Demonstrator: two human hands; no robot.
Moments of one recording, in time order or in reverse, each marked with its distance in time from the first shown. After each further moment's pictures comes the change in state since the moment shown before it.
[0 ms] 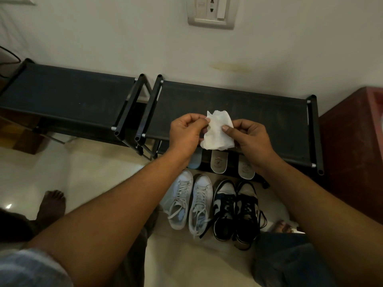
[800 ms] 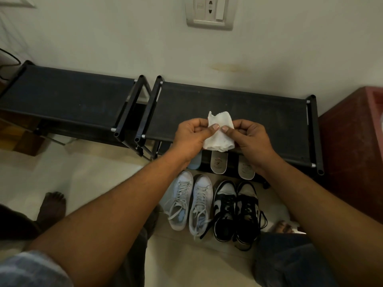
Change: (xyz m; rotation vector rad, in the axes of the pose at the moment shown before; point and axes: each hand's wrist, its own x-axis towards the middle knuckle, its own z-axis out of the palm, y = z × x) left_hand -0.003 0.000 0.000 0.036 -0.226 -0.071; right_hand 0.000 0.000 -0.002 -0.001 -0.023 0.015
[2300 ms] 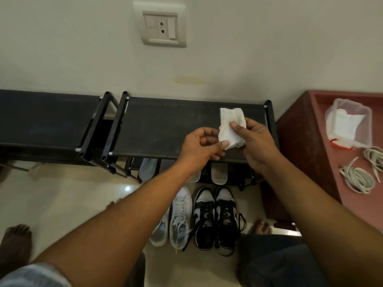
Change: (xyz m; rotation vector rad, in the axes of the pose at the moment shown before) left_hand 0.005 -0.011 0.092 0.007 -0.218 0.028; right_hand -0.004 -0.021 -0.088 0.222 0.174 0.002
